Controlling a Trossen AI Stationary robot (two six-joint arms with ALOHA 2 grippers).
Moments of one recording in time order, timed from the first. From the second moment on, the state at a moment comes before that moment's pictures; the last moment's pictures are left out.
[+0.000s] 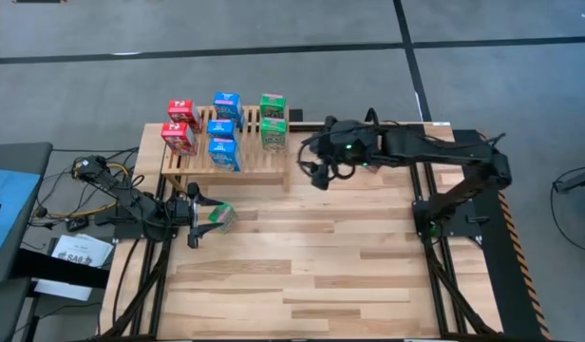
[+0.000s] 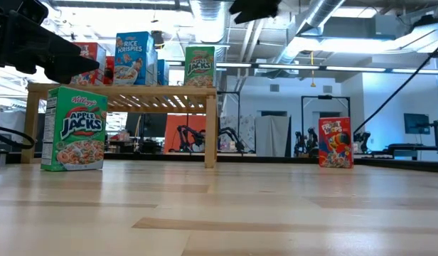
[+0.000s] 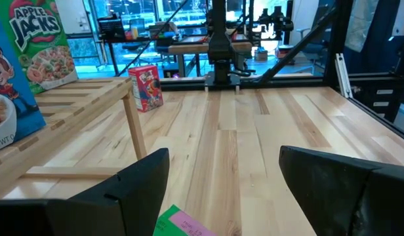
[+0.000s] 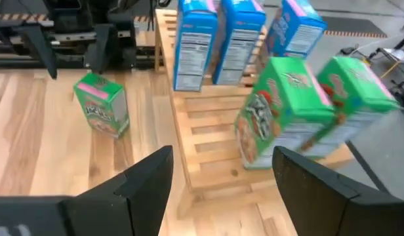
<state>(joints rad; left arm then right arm) -0.60 0.07 0.01 0.08 -0.75 0.06 -0.12 1.49 1.49 -0.50 0.21 -0.09</state>
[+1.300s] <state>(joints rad) -0.60 0.07 0.01 0.08 -0.74 0.06 -0.49 0.99 1.00 -0.84 0.26 0.16</state>
